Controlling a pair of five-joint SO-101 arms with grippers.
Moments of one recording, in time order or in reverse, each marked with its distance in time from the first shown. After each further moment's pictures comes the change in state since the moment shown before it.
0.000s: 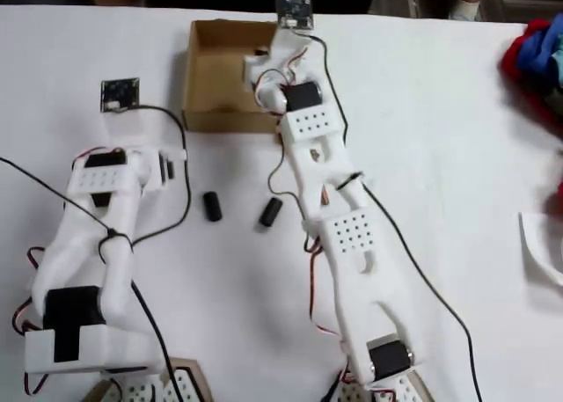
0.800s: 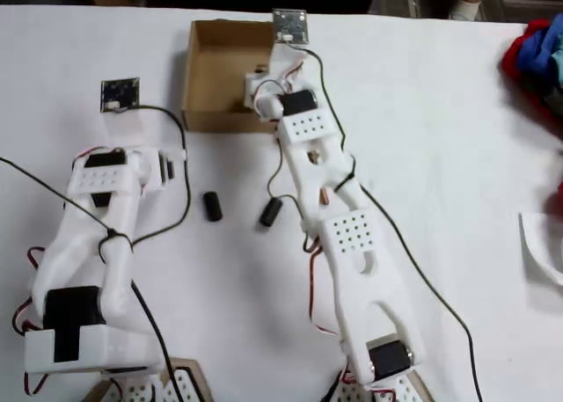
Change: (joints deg) left arm 0.0 0.0 0.0 0.0 0.0; right arm -0.2 0.0 7.6 -1.2 0.0
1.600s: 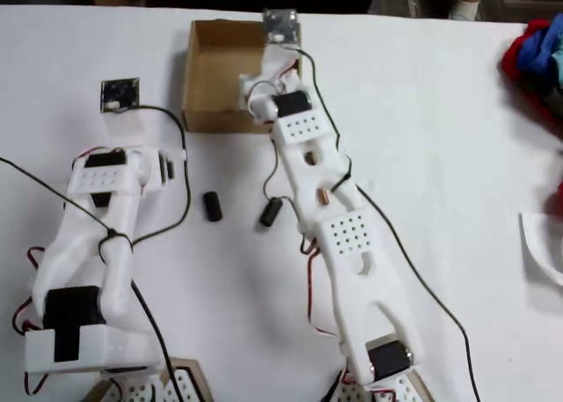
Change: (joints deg) left arm 0.0 0.0 0.0 0.0 0.0; right arm -0.5 -0.1 -2.8 -0.4 1.8
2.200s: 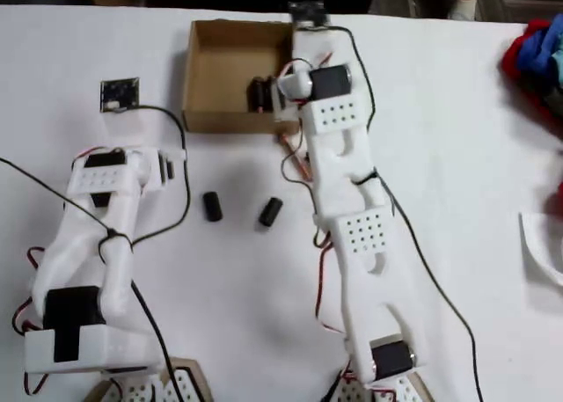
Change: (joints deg) left arm -0.1 0.0 0.0 0.0 0.0; right arm 2.8 -7.3 -15.3 47.2 14.0
